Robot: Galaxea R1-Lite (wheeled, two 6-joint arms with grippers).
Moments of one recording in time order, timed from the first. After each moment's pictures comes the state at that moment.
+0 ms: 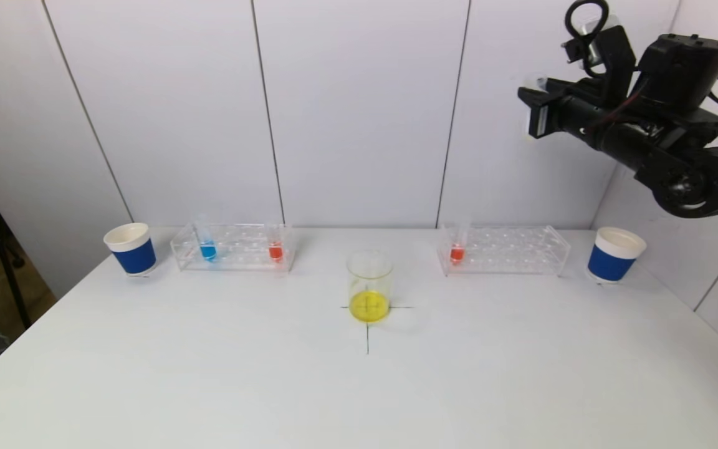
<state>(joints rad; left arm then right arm) -0.01 0.00 0.00 0.00 0.00 -0.02 0.15 1.94 -1.40 -0.70 0.07 -0.27</state>
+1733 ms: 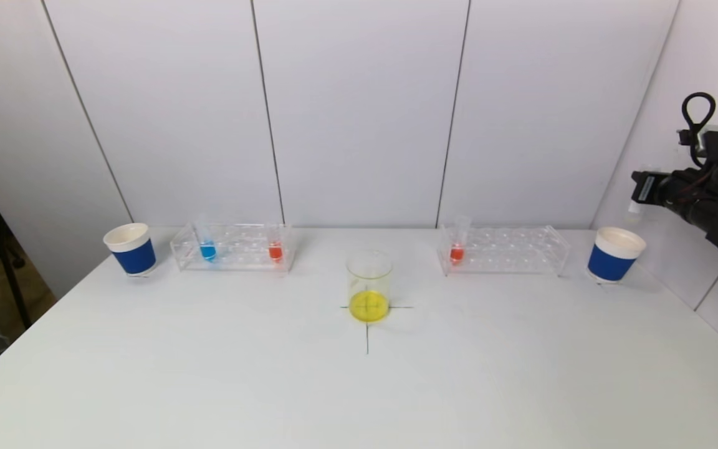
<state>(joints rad) -0.01 0.00 0.00 0.00 0.00 -0.02 -0.30 2.14 -1.24 -0.79 0.08 0.01</state>
